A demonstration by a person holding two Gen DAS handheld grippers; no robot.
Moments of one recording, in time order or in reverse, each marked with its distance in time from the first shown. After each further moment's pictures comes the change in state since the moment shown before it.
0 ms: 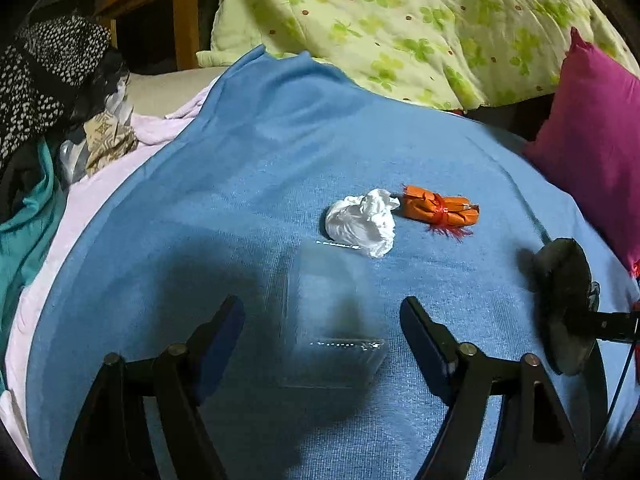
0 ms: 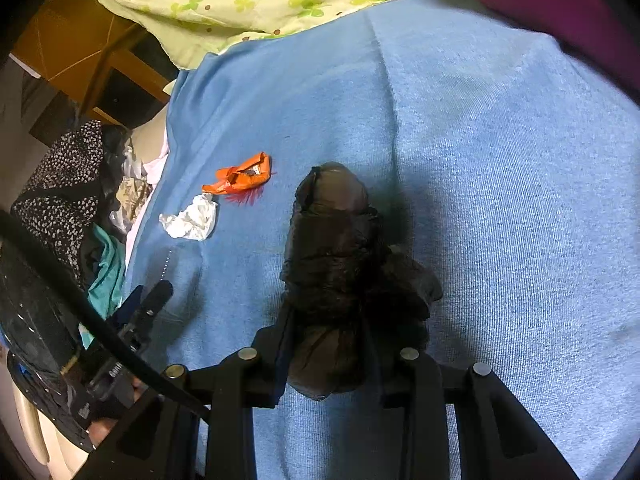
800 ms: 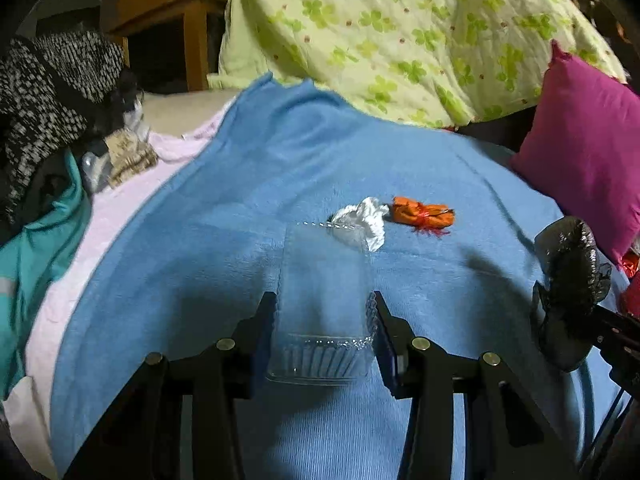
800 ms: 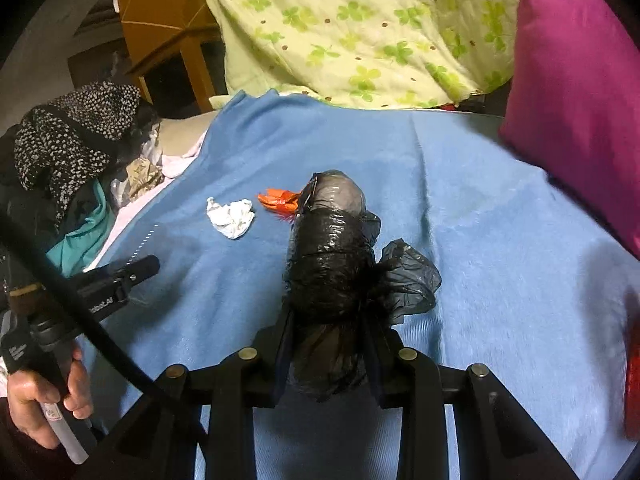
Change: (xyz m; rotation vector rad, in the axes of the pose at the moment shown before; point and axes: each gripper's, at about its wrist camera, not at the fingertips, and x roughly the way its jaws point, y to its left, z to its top) left arm -0.063 0.002 -0.020 0.018 -0.098 0.005; right arm -0.046 0.062 -0.067 -0.320 -0.314 -0.182
